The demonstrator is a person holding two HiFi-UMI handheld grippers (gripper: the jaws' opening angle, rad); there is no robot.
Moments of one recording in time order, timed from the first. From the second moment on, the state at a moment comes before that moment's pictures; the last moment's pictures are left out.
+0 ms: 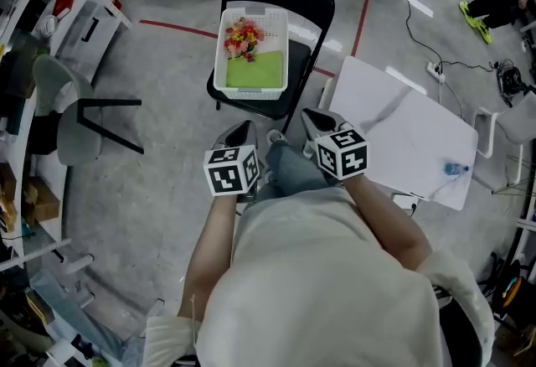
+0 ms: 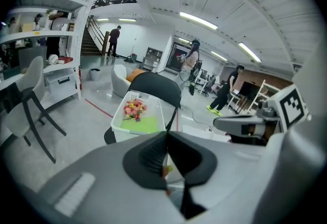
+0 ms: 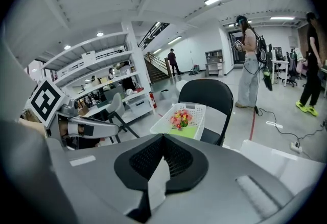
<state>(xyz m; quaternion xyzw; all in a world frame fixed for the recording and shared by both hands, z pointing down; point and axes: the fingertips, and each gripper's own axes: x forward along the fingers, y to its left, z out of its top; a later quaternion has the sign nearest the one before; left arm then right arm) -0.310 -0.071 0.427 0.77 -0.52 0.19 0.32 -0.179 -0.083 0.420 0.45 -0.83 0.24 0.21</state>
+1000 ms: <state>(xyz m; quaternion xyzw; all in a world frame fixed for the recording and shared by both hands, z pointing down) -0.094 -0.053 0.426 0.85 -0.37 0.24 0.28 0.029 -0.020 0.417 0.59 -0.75 0.28 0.15</state>
